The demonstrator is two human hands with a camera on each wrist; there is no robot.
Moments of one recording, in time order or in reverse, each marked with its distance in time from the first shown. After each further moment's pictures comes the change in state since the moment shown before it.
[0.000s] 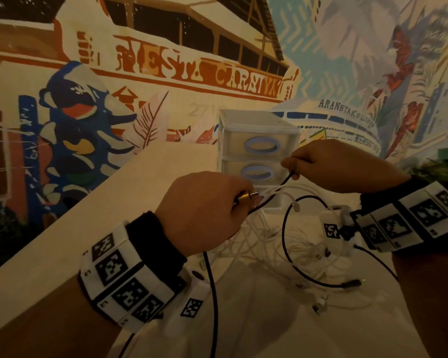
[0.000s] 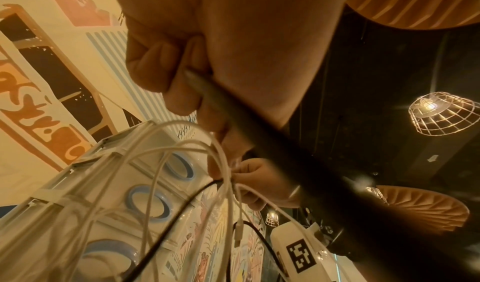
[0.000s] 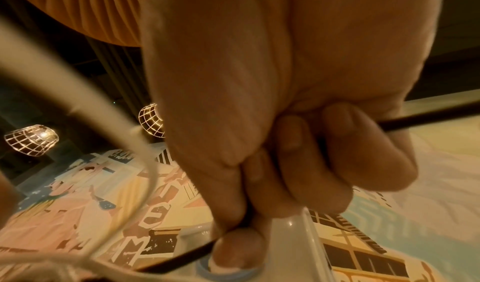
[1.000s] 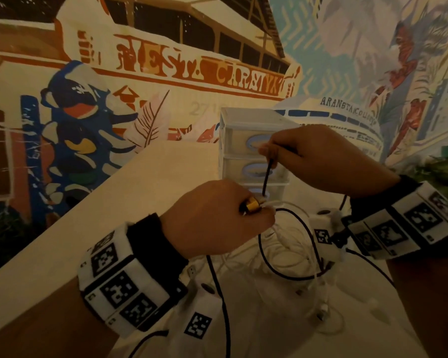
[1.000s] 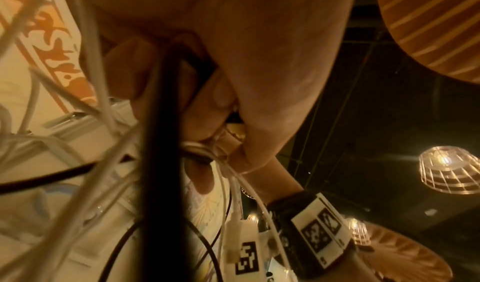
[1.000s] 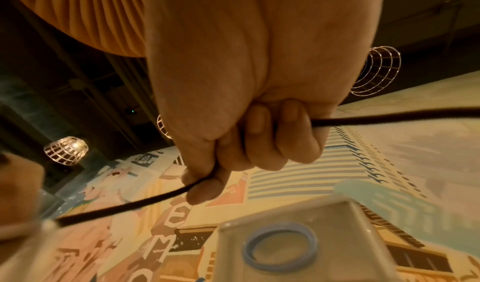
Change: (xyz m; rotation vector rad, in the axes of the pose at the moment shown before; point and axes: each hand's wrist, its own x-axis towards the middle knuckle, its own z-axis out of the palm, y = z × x) left_hand 0.001 0.016 -0.005 -0.367 -0.225 -0.130; right_hand -0.004 -0.031 -0.001 0.100 0.241 -0.285
